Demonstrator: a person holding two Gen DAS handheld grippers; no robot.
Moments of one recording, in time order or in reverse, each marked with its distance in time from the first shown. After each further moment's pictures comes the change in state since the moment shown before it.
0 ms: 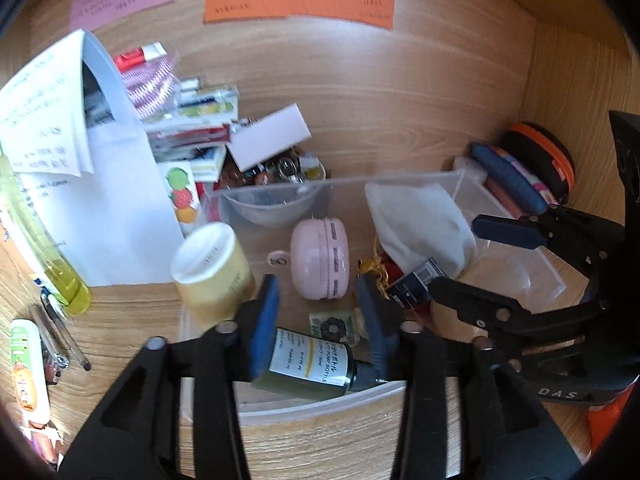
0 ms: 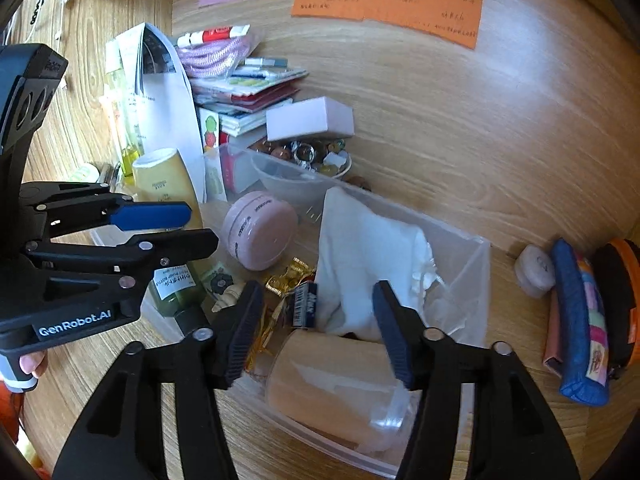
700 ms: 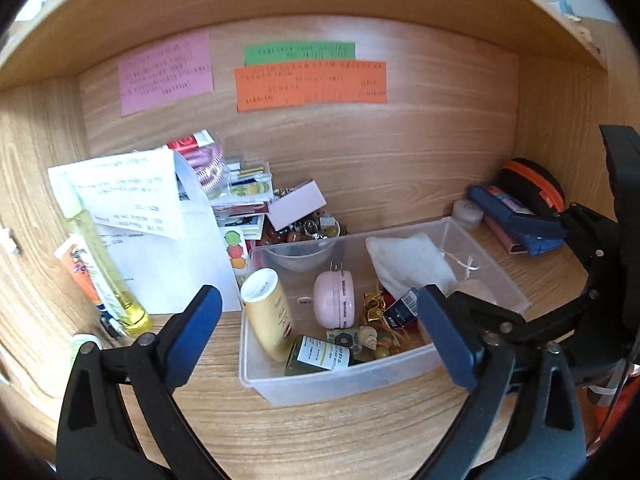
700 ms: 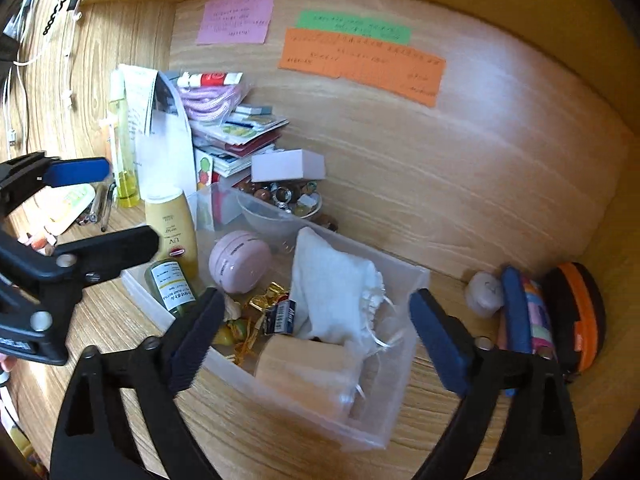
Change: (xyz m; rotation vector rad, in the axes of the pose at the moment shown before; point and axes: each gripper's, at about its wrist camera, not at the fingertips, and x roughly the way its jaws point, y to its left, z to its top) left arm -0.083 -0.015 0.004 0.037 -0.171 0.111; right arm -0.057 0.003 0.005 -0.021 -0.098 -0.121
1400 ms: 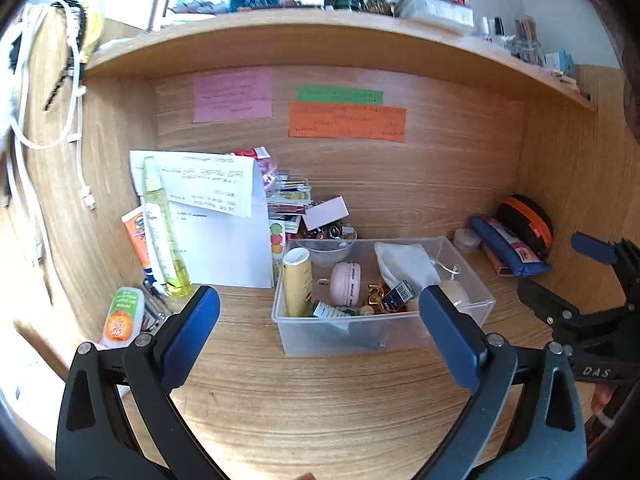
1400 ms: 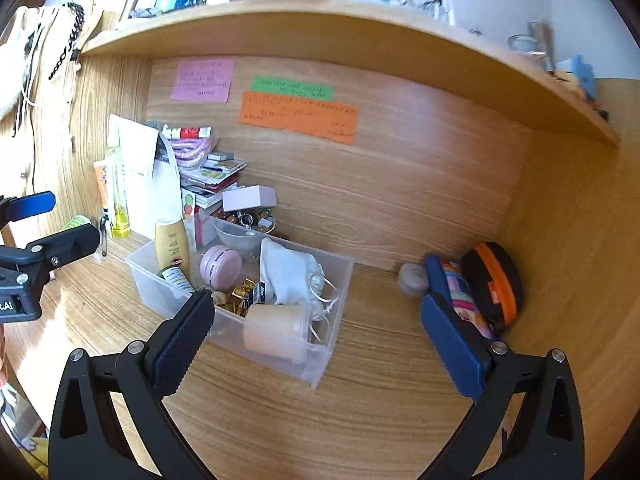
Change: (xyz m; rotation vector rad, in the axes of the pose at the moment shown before) left arm -0.093 0.000 -0.035 -0.121 -0.106 0.099; right arm -0.111 0.004 -0.035 0.101 -0.127 -0.166
